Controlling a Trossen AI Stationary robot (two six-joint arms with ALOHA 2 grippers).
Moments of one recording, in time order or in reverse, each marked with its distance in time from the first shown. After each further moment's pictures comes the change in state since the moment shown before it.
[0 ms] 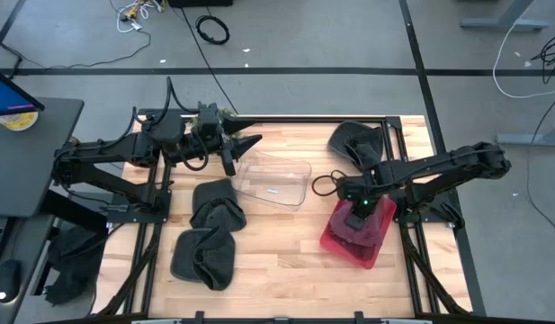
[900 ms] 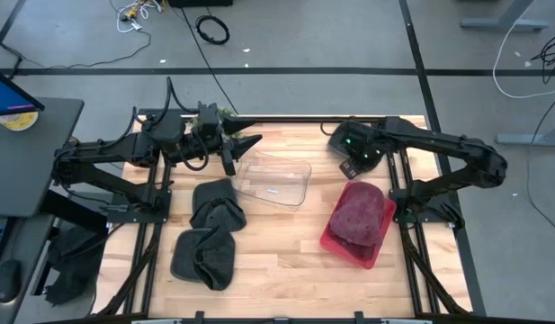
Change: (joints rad) left arm 0.000 0.000 0.000 0.000 0.000 -0.012; right arm -0.500 0.045 0.270 -0.290 0.386 -0.217
